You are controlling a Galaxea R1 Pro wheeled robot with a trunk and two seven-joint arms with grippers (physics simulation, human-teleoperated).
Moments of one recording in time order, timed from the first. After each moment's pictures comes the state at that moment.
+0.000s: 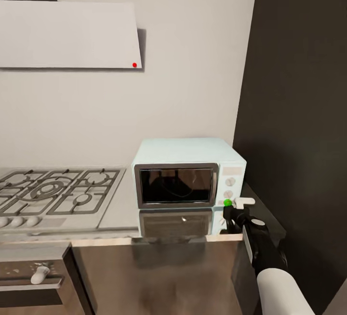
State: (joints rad) left arm -0.22 -0.09 -0.51 0.00 0.77 -0.03 0.05; right arm -0.63 0.12 -0.42 -0.87 0.37 0.24 0.27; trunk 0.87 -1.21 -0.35
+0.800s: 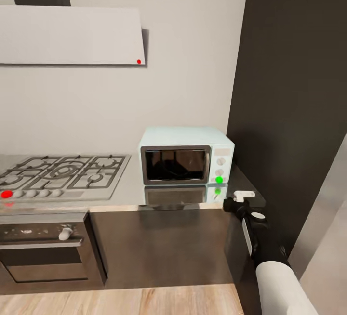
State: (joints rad) left arm -0.22 -0.09 -0.51 0.00 0.77 -0.03 0.05; right arm -0.66 0.12 -0.42 -0.89 0.37 0.24 0.28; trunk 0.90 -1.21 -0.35
